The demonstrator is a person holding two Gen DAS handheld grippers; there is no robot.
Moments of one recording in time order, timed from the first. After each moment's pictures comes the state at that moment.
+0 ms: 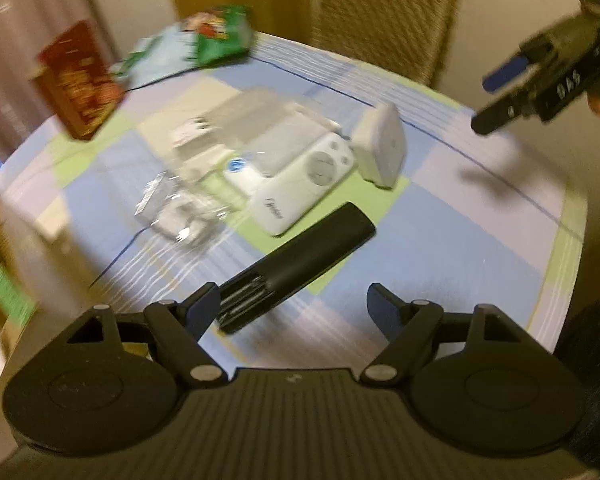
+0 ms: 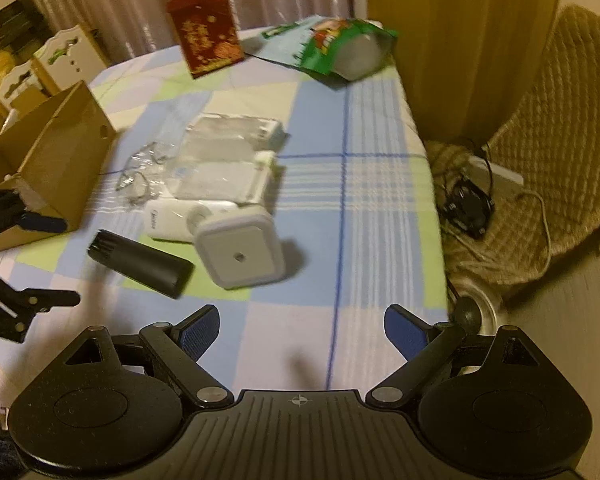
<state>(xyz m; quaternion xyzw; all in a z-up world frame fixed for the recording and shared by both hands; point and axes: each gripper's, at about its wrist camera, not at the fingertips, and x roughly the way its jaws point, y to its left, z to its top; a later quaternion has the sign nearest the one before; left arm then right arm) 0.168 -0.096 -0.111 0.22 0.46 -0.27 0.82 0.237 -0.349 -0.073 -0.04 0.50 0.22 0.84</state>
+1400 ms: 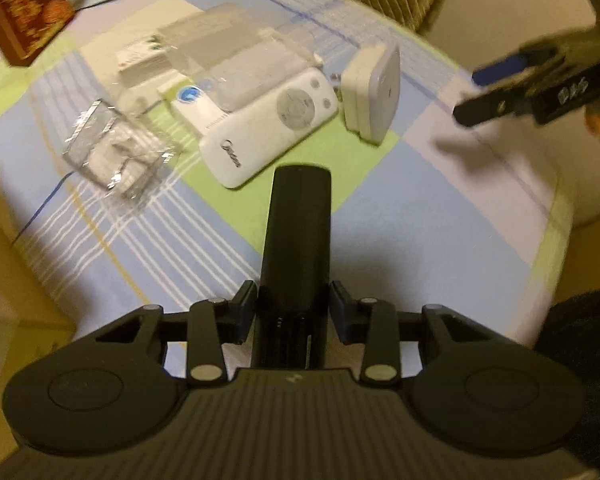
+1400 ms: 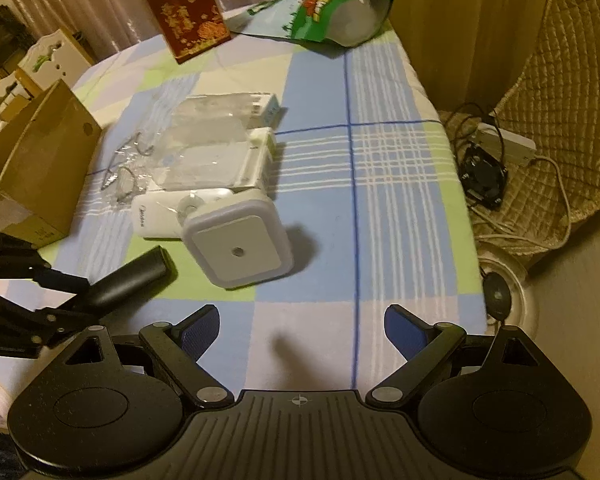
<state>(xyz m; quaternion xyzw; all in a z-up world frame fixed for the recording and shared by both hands) 0.190 -0.081 -0.139 0.13 0.56 -0.28 0.77 0.256 -0.333 -0.103 -0.01 0.53 0.22 0.82</state>
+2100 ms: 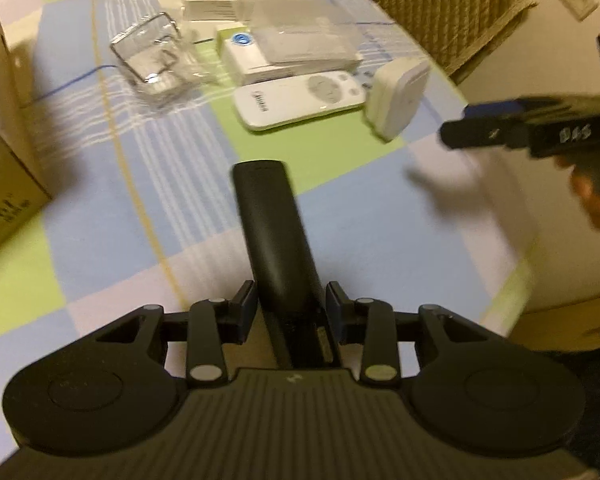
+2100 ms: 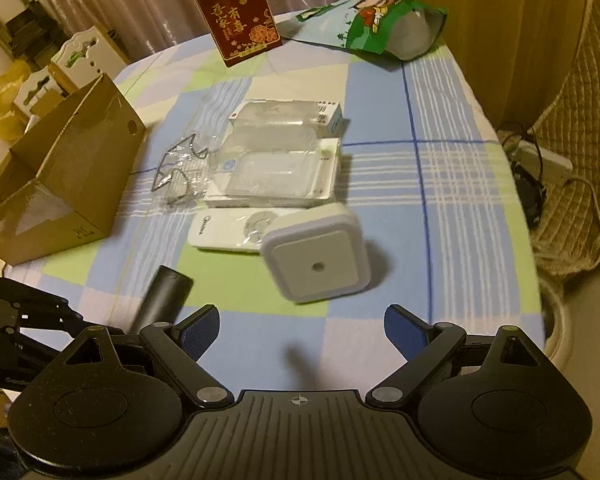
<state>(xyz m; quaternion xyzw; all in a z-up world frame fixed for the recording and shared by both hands) 0.165 -0.063 -0.152 -0.01 0.58 -0.23 0.78 0.246 -0.298 -0.100 0.00 0.52 0.26 0.81</state>
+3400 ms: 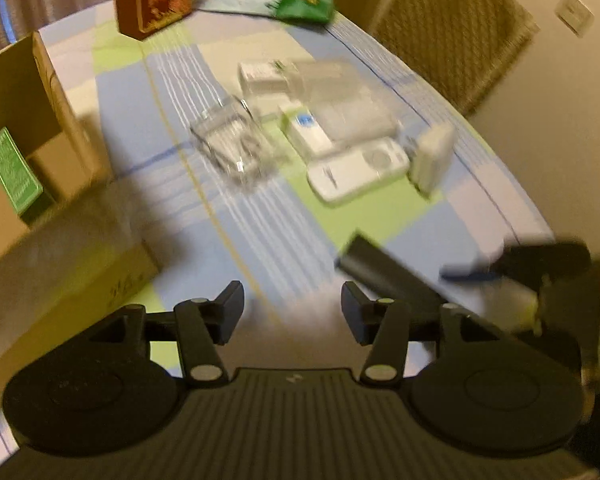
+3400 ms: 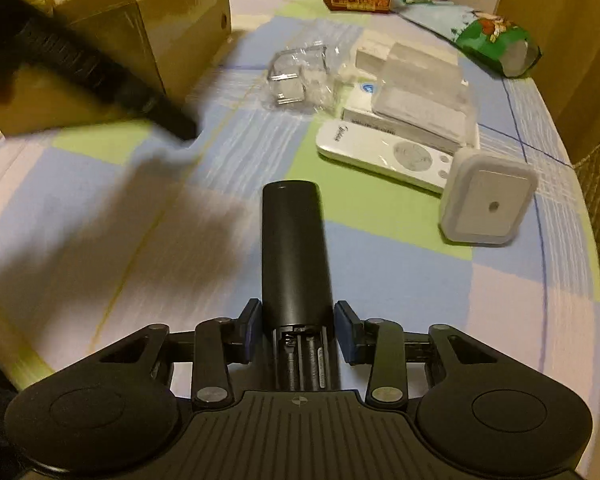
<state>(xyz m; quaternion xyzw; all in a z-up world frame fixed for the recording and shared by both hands) 0.190 -0.026 -0.111 0.01 0.52 -0.20 0.83 0.148 -0.197 -0.147 -0.17 0.49 0.27 0.81</state>
